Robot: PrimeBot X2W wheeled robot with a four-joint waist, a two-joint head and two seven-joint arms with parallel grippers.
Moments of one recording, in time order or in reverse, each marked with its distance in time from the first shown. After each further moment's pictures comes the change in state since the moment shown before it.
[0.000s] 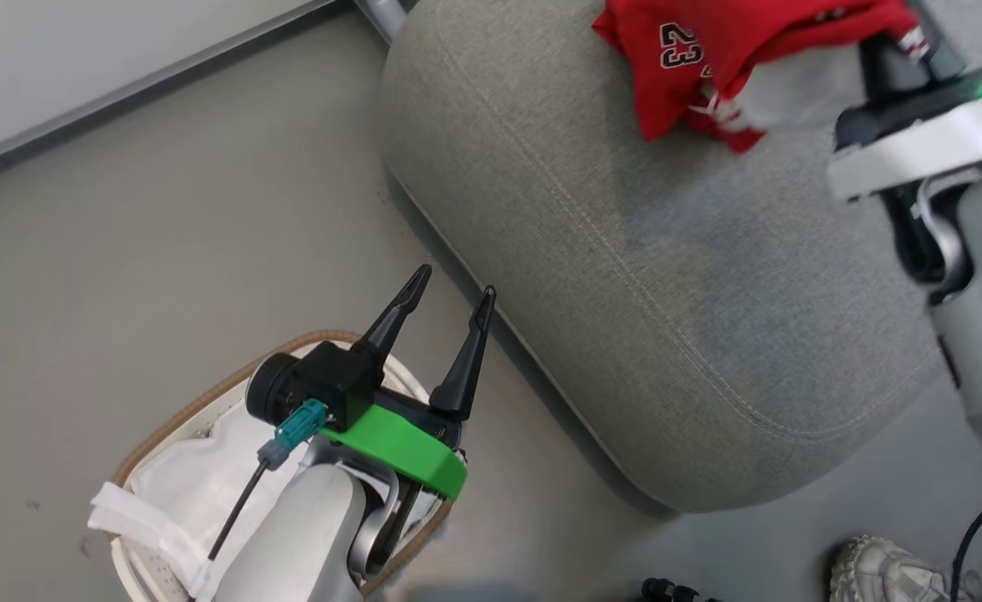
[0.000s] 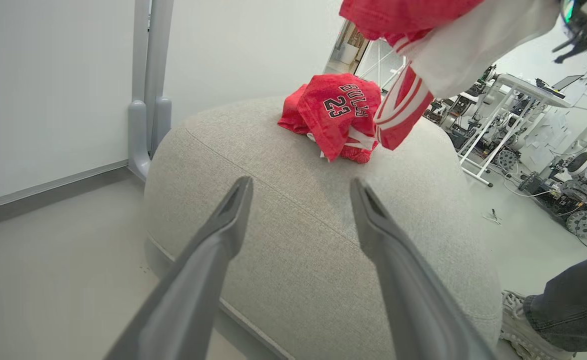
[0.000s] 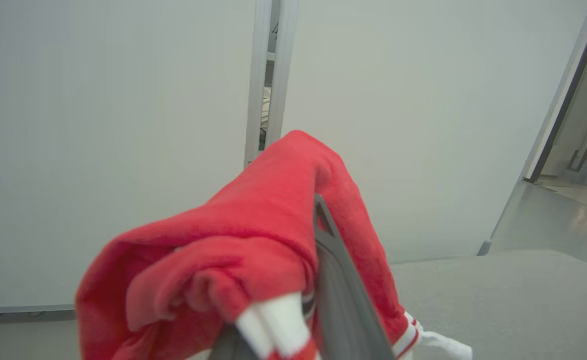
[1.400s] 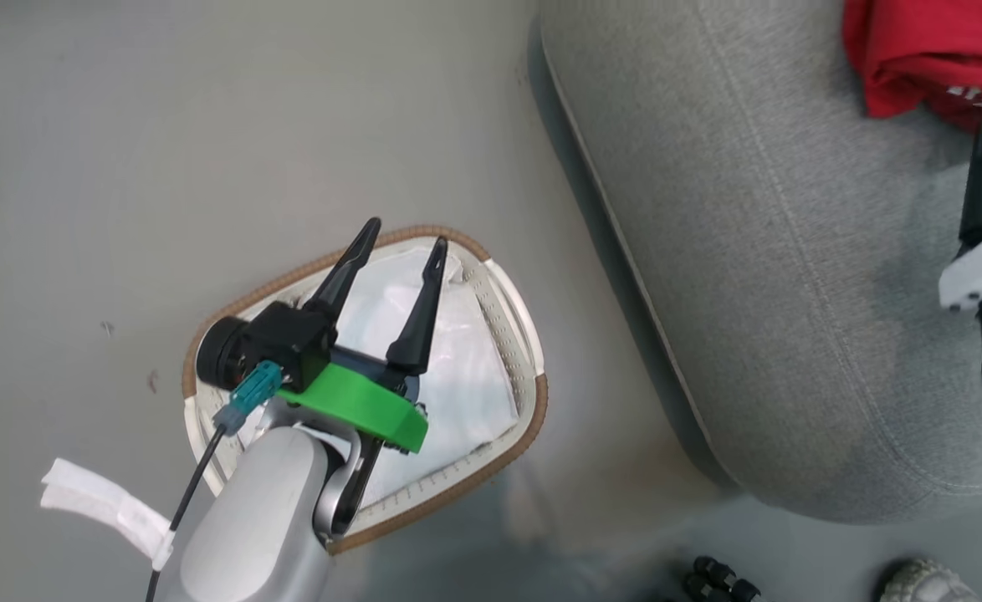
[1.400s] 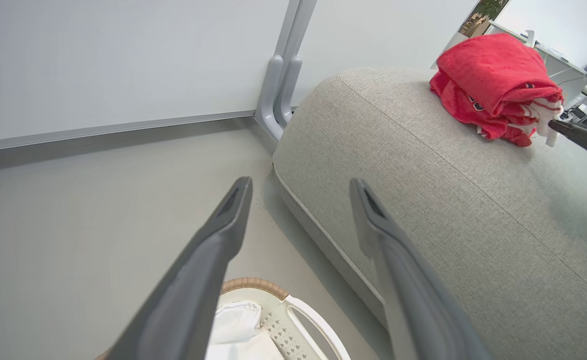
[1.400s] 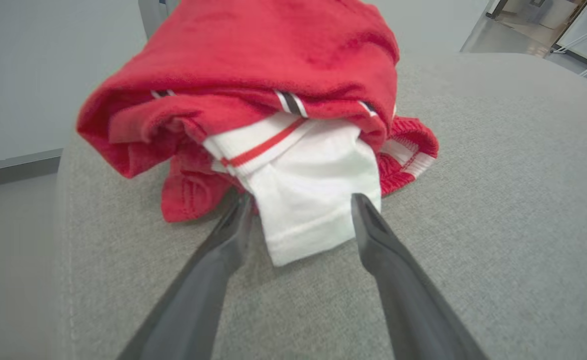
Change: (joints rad) left arm -0.067 0.017 0.080 0.021 0.035 0.000 0.000; right arm 0.150 0.033 -0.411 0.337 -0.181 0.000 -0.001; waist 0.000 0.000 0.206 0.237
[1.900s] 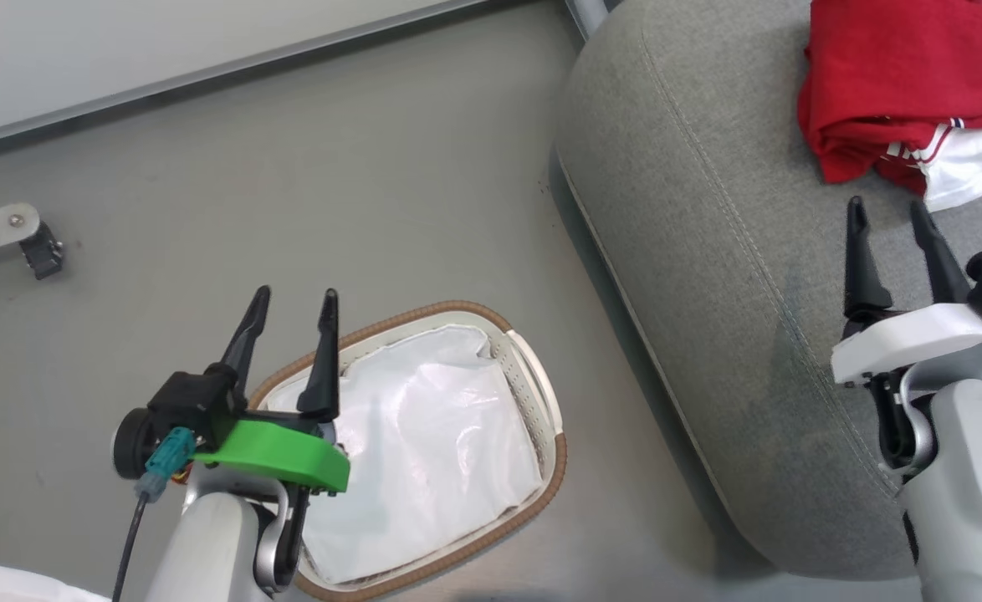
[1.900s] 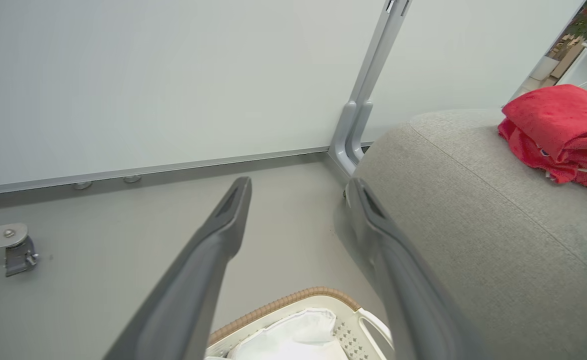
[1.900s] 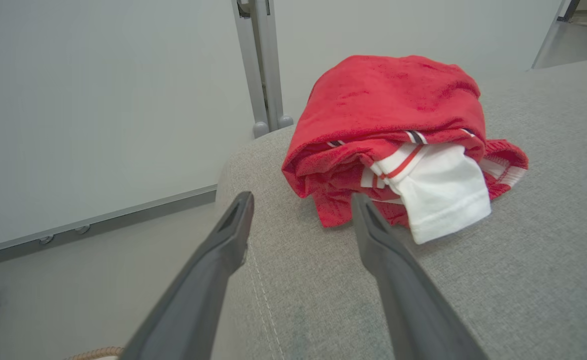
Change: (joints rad) left arm 0.171 -0.040 0.259 -0.006 0.091 0.000 0.000; right arm 0.189 0.109 0.124 -0.185 0.082 0.000 0.000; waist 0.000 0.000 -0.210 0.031
